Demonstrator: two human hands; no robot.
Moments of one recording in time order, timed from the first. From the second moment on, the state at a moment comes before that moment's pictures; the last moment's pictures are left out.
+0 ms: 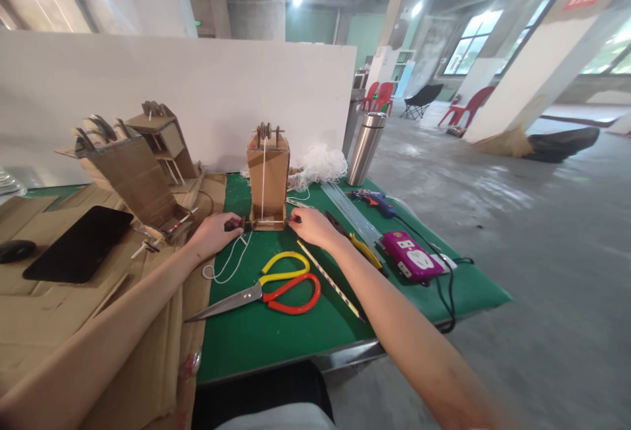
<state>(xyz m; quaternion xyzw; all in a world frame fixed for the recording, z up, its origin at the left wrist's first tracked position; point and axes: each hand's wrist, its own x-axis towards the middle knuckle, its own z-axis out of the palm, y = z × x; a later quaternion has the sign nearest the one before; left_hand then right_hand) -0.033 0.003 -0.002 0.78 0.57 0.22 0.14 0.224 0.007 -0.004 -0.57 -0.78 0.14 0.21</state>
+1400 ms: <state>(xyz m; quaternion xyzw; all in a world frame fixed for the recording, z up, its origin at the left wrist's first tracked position) -0.033 0.005 -0.005 0.77 0.57 0.24 0.18 0.225 0.008 -0.004 -0.56 -0.80 0.12 0.19</state>
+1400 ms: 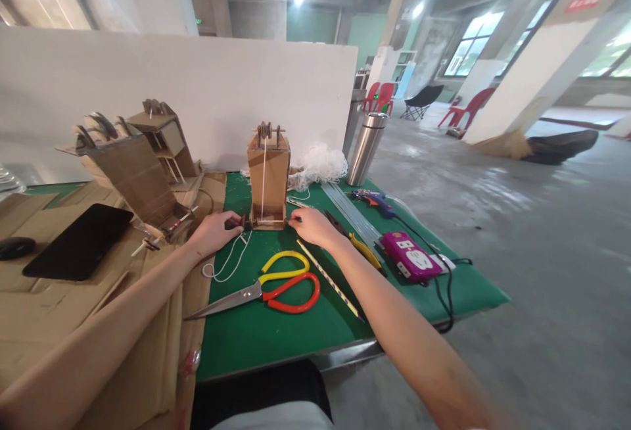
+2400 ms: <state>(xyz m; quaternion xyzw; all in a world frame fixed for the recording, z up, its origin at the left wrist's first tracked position) -0.032 0.003 -0.007 0.76 0.57 0.25 0.20 0.223 0.006 -0.002 -0.58 -0.78 0.13 0.19</state>
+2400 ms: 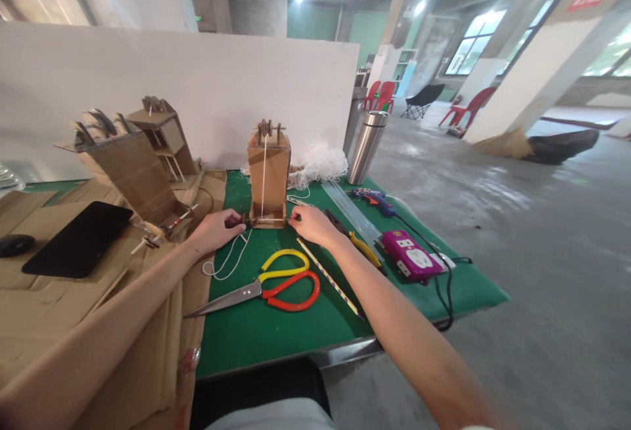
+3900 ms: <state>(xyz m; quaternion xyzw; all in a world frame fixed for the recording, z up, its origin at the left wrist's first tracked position) -0.034 0.003 -0.006 0.76 0.58 0.24 0.20 0.223 0.006 -0.005 -0.58 -0.78 0.13 0.21</state>
